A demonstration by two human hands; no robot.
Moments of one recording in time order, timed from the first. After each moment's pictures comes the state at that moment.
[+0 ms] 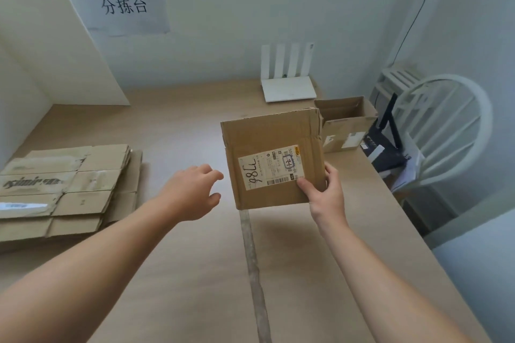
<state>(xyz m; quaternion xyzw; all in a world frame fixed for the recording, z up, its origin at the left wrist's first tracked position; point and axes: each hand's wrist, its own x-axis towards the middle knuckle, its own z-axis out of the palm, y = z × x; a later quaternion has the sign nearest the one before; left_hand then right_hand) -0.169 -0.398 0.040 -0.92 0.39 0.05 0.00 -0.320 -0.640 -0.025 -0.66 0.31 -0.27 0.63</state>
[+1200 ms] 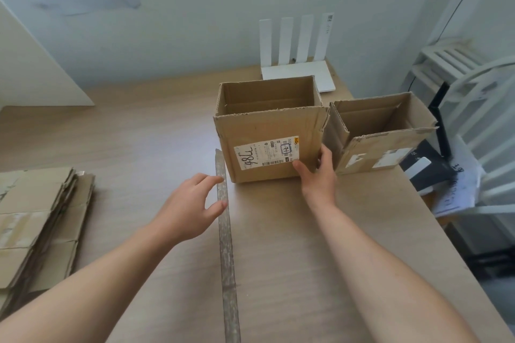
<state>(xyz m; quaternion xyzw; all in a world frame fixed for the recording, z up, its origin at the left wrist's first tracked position) -0.061 -0.491 -0.061 -0.92 0.32 0.10 -0.18 -0.138 -0.753 -0.117 -0.71 0.33 -0.25 0.57</state>
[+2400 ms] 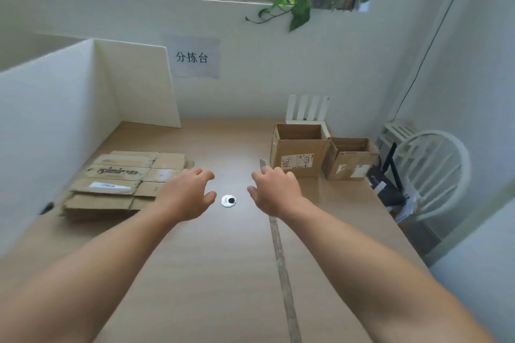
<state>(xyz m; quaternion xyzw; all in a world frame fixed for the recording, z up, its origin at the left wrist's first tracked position) -0.241 -0.242 0.117 -0.96 0.28 -0.02 -0.08 -0.319 -0.442 0.125 -1.00 0.05 -0.06 -0.01</state>
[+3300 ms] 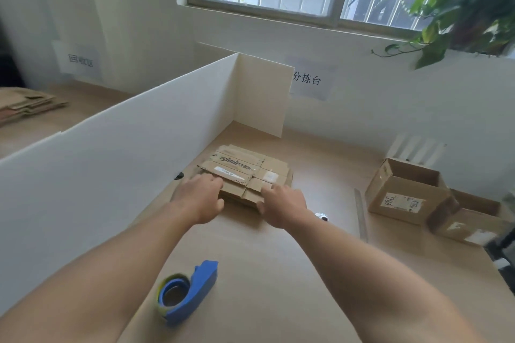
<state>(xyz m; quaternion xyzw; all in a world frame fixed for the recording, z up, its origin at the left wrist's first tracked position) -0.258 0.007 0.129 -0.99 0.11 -0.01 -0.02 -0.258 -0.200 0.119 -0.99 -0.11 -0.01 -0.02</state>
